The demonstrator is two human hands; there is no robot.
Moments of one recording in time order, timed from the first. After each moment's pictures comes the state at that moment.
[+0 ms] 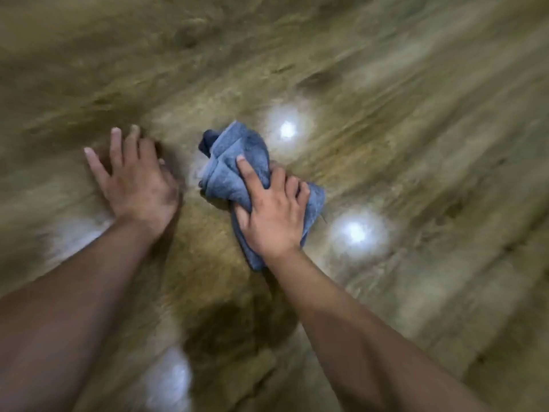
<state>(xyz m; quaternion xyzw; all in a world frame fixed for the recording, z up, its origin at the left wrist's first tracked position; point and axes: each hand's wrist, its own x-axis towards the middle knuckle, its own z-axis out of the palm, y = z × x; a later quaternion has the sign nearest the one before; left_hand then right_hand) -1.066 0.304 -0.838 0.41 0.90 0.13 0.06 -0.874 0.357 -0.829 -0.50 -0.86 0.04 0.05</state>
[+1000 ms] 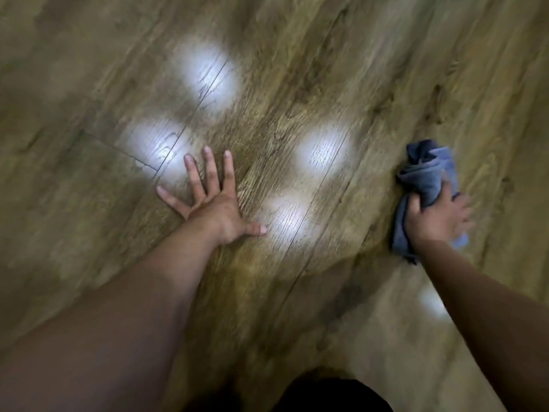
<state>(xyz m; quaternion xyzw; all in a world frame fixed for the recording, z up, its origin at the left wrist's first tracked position) -0.720 0.345 -0.805 0.59 0.65 -0.21 0.43 -0.330 0.309 -0.820 -0.91 -0.40 -0.02 -0.01</state>
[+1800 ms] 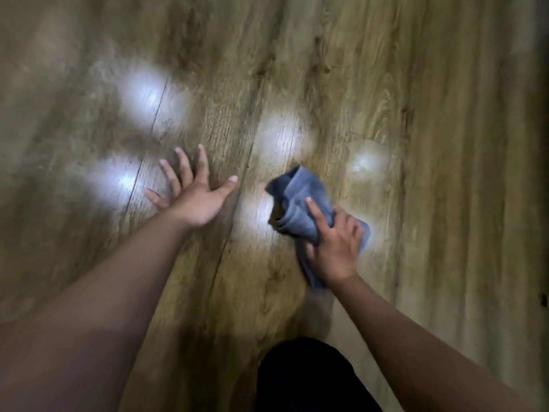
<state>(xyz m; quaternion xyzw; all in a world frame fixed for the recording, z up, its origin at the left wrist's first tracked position) -0.615 0.317 -0.796 0.64 0.59 -0.13 0.47 -0.381 0.144 -0.813 -0.81 -0.58 0.05 -0.01</state>
